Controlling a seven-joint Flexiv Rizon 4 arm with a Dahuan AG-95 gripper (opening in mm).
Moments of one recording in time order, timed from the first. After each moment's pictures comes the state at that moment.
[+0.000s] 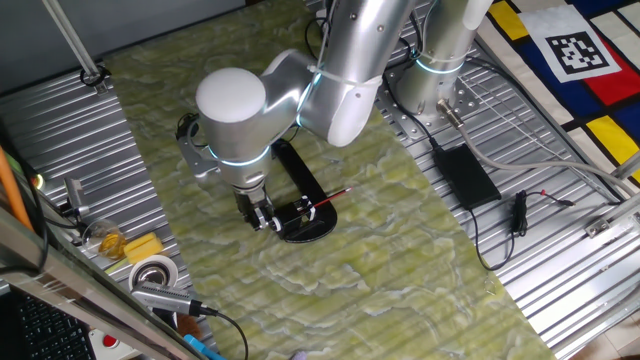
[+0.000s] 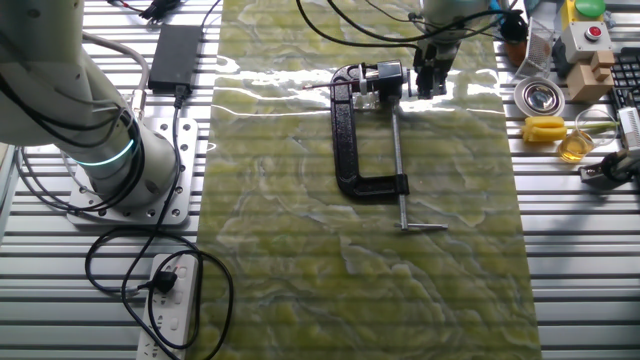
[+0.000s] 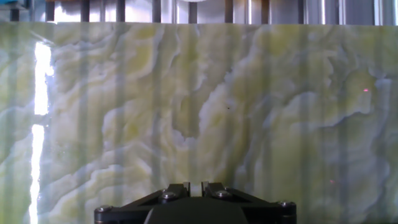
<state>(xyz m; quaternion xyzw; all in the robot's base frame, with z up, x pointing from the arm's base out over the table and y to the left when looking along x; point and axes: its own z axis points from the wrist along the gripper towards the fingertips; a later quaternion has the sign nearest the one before) 0.561 0.148 0.046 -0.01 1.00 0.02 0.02</state>
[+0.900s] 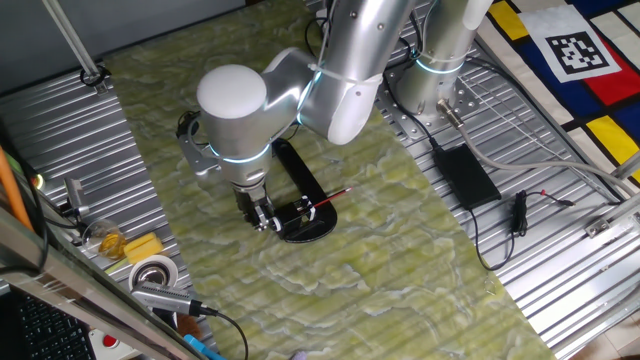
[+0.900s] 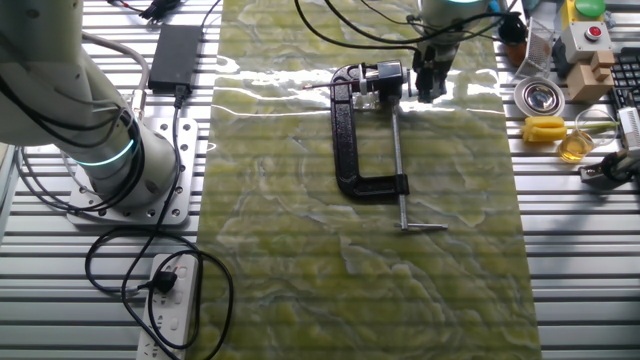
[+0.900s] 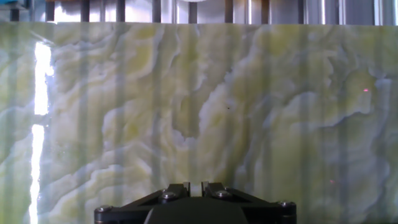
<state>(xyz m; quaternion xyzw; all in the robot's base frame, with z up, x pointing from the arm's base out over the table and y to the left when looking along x) 0.559 0.147 0.045 -0.02 1.00 0.03 0.02</state>
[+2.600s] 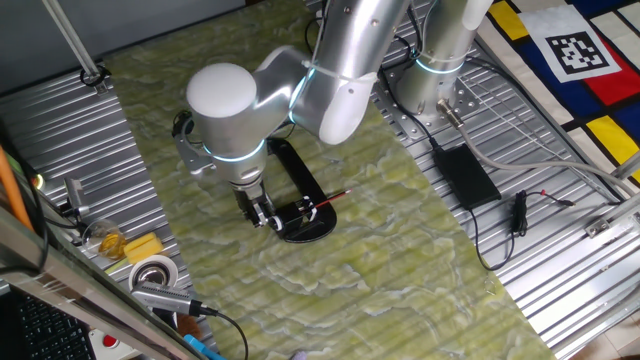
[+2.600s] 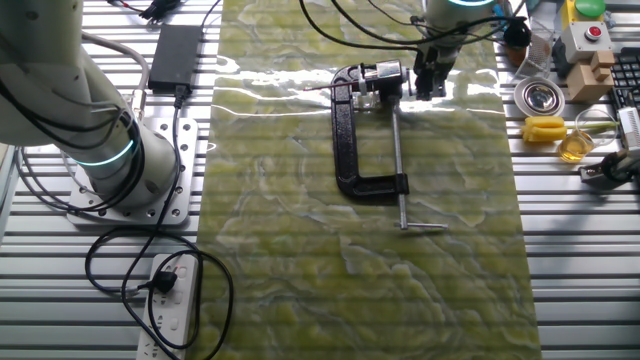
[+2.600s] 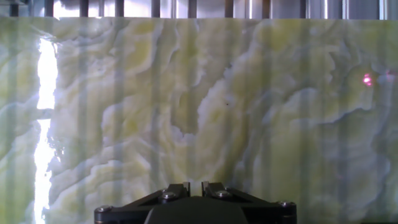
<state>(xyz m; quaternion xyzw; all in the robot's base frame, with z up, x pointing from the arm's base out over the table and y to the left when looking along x) 0.555 0.144 0.056 -0.01 1.00 0.03 0.00</state>
